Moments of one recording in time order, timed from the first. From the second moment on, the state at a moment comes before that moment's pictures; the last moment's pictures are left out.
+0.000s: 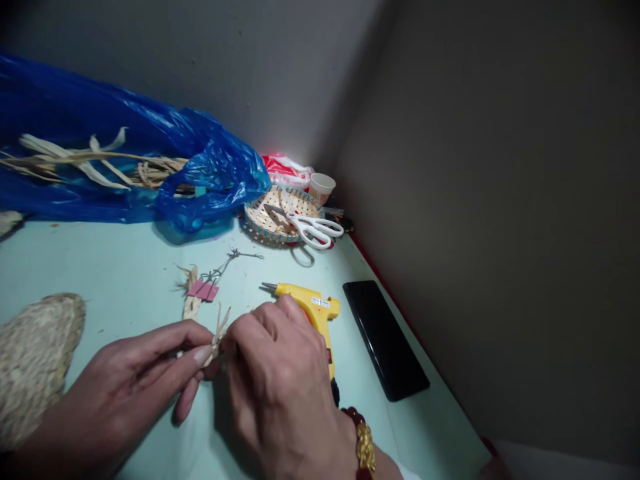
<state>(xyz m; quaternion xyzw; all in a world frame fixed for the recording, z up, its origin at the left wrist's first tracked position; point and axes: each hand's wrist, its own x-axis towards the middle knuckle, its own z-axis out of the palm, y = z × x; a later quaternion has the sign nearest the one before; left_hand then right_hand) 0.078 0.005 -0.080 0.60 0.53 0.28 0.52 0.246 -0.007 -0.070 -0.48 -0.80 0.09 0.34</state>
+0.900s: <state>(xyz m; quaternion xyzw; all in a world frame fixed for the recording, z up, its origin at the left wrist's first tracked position) 0.087 0.001 -0.081 0.58 0.59 0.31 0.47 0.245 -0.002 -0.065 -0.53 -0.56 0.56 0.32</state>
